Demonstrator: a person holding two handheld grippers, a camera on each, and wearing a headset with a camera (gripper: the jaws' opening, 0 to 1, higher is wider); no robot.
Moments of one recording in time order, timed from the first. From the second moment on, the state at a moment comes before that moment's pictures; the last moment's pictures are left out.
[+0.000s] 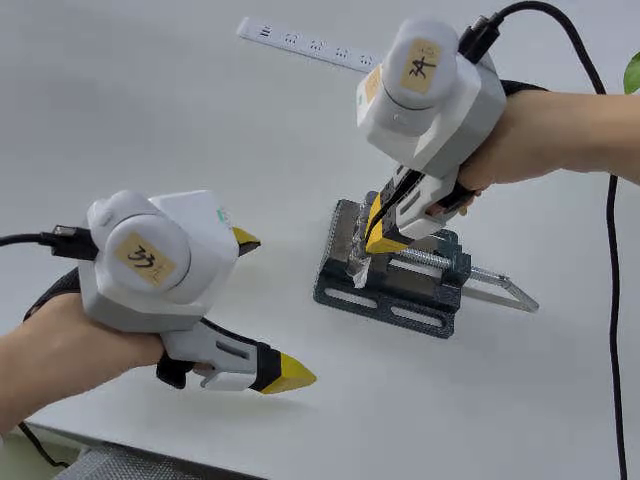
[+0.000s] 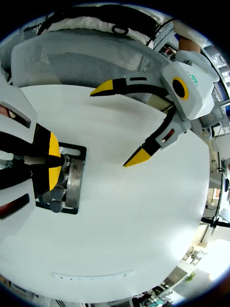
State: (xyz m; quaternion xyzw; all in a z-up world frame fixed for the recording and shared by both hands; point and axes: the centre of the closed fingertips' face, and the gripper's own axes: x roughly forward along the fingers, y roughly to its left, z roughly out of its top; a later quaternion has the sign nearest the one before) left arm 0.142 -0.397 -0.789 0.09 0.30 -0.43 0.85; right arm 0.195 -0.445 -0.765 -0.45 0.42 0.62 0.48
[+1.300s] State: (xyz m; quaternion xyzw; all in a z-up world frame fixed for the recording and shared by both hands) left arm 0.145 -0.397 -0.787 0.10 0.30 -0.43 0.85; right arm 0.196 -0.444 -0.767 -0.47 0.50 0.56 0.47
